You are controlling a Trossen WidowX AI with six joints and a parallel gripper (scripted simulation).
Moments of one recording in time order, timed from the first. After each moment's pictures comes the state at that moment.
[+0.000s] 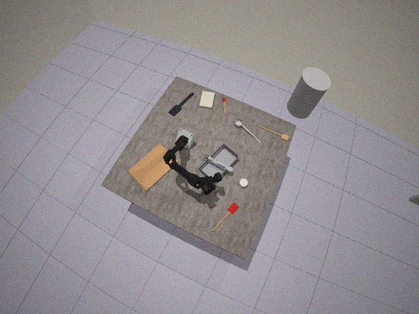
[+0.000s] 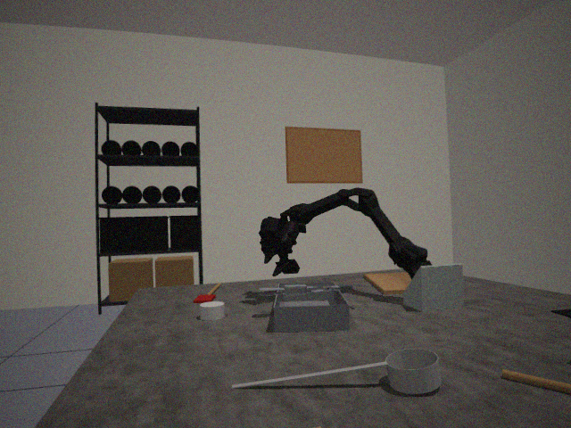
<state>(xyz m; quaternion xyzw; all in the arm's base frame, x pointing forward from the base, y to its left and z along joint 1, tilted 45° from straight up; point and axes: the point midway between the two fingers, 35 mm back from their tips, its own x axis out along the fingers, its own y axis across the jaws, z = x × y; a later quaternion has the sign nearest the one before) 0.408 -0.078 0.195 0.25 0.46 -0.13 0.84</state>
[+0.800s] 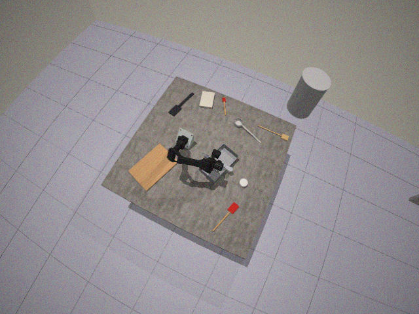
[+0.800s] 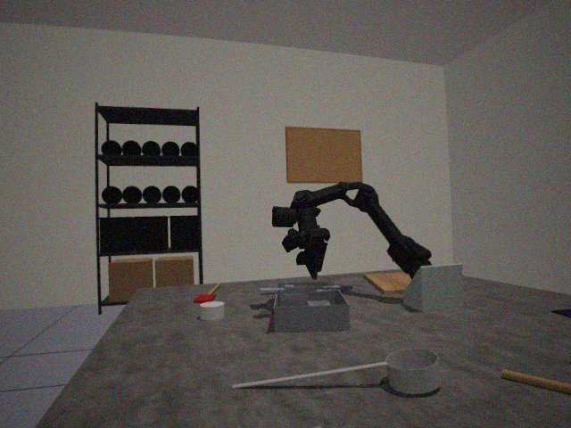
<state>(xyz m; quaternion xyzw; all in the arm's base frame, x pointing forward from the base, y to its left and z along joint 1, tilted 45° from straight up) 0.315 0.008 0.103 -0.09 0.68 -0.08 0.72</state>
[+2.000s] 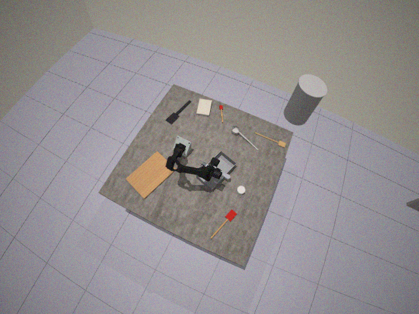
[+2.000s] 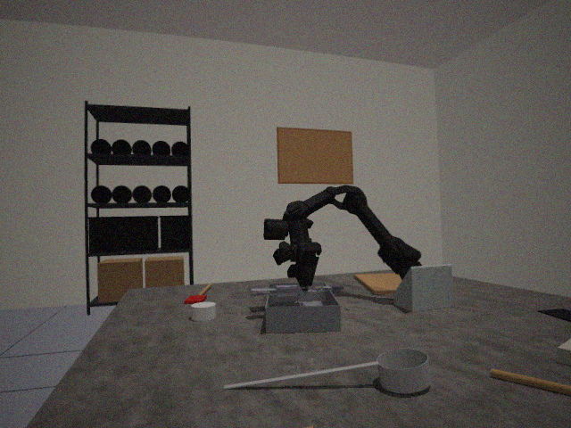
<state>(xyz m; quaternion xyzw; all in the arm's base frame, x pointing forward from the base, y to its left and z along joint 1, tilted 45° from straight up) 0.324 -0.004 0.067 -0.09 0.68 -0.08 0.73</state>
